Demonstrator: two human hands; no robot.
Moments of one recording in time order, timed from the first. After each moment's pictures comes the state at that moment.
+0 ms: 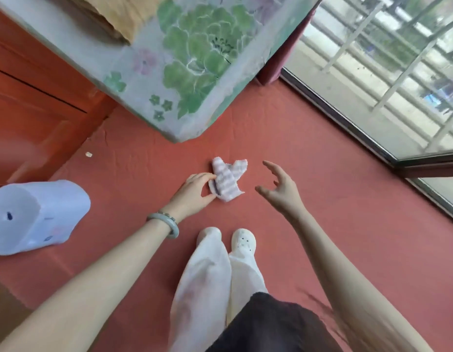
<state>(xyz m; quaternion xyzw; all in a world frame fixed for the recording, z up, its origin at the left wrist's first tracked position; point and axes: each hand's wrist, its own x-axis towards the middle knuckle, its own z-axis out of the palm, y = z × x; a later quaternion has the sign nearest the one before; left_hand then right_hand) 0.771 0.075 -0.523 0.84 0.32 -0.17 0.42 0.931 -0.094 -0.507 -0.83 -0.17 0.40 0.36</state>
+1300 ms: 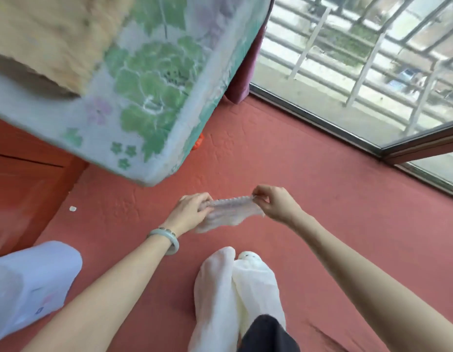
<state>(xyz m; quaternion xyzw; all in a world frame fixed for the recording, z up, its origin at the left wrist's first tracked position) 0.815 0.100 -0.563 0.87 0.22 -0.21 0.39 0.965 -0.099 -0.540 -0.85 -0.29 0.37 0.23</state>
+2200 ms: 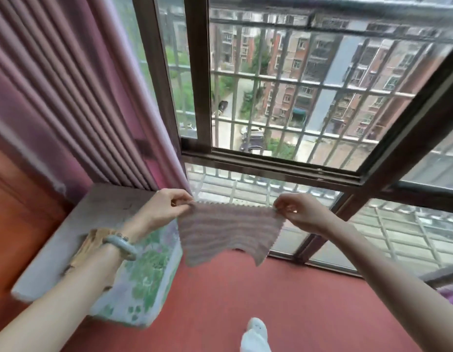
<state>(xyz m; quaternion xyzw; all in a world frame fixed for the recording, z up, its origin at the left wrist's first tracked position) 1.015 0.103 0.009 0.90 0.02 0.00 0.43 1.097 -0.224 0.032 -0.91 -0.30 0.10 0.28</state>
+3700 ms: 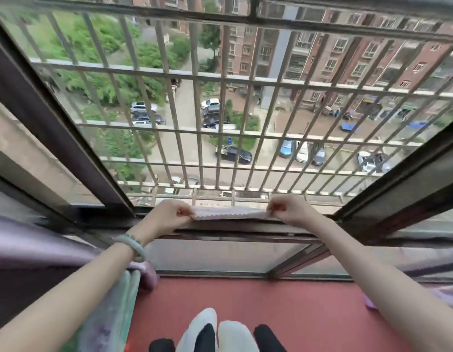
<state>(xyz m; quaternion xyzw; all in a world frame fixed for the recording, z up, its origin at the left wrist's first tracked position) 1.389 0.036 -0.061 0.92 -0.08 -0.13 0.35 1.421 -0.291 -0.020 -0.94 -0.16 0.17 0.24</state>
